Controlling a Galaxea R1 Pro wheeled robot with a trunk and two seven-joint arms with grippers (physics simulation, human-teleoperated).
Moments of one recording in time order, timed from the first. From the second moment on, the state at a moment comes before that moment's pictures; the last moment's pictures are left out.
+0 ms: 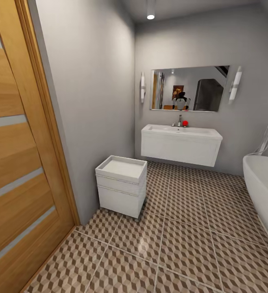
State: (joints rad) left arm 0.02 0.01 0.02 -0.02 -0.01 -0.03 -0.01; right arm -0.12 0.05 -0.01 -0.08 -0.01 -0.04 0.00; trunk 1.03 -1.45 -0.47
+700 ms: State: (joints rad) left arm 0.02 0.01 0.03 -0.14 -0.01 -0.06 0.02; right arm -0.12 0.05 -0.01 -0.17 0.00 -0.06 -0.01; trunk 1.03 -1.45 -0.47
